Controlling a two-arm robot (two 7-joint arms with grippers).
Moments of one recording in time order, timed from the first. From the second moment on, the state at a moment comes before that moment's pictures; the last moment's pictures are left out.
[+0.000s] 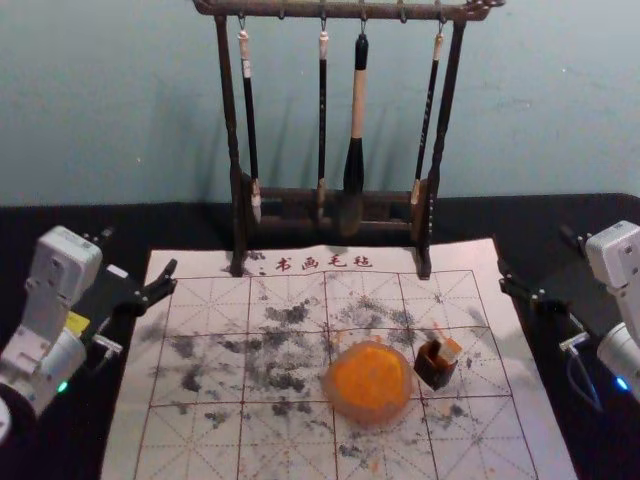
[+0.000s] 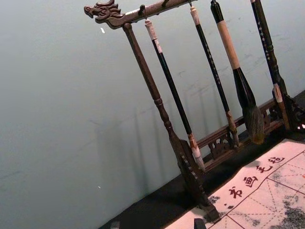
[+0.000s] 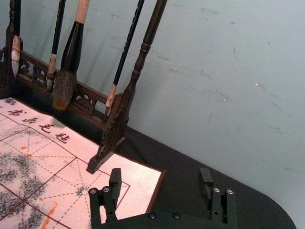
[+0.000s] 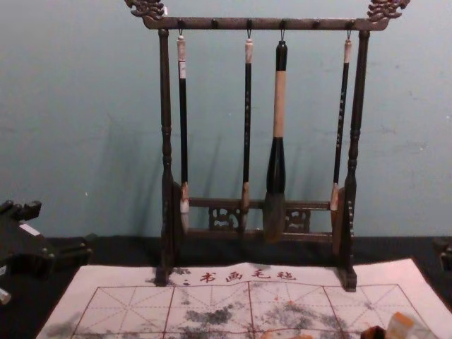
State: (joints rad) left arm -0.20 0.60 0.45 -1.41 -0.25 -0.12 0.03; right arm 0.20 0.60 -0.45 -1.41 0.25 -0.12 -0.03
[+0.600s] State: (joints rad) left arm -0.20 0.60 0.45 -1.41 -0.25 -0.12 0.03; right arm 0.20 0.60 -0.45 -1.41 0.25 -0.12 -0.03
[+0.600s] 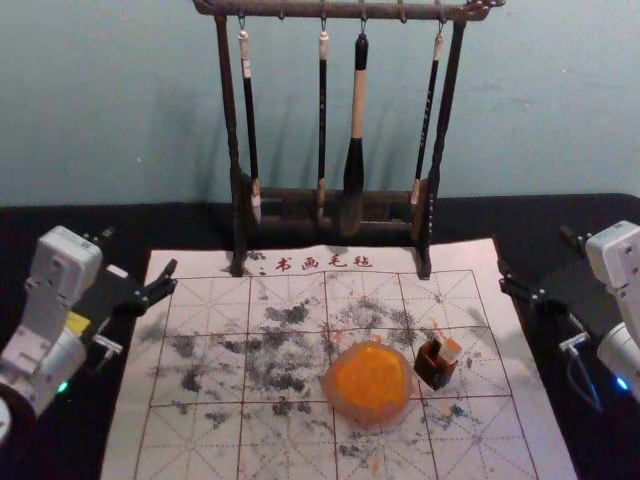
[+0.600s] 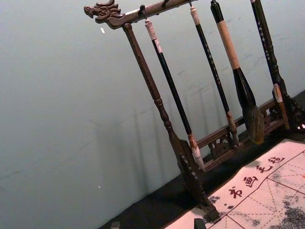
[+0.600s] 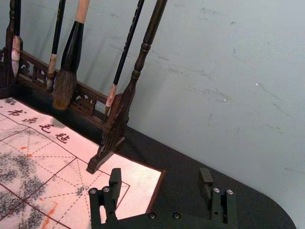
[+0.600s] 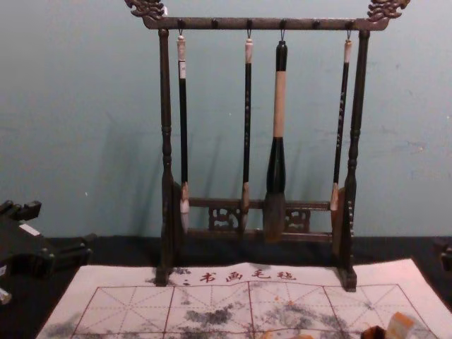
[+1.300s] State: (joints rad) left arm -0.20 0.60 0.45 -1.41 -0.25 -0.12 0.03; right arm 0.20 0.60 -0.45 -1.41 0.25 -0.12 -0.03
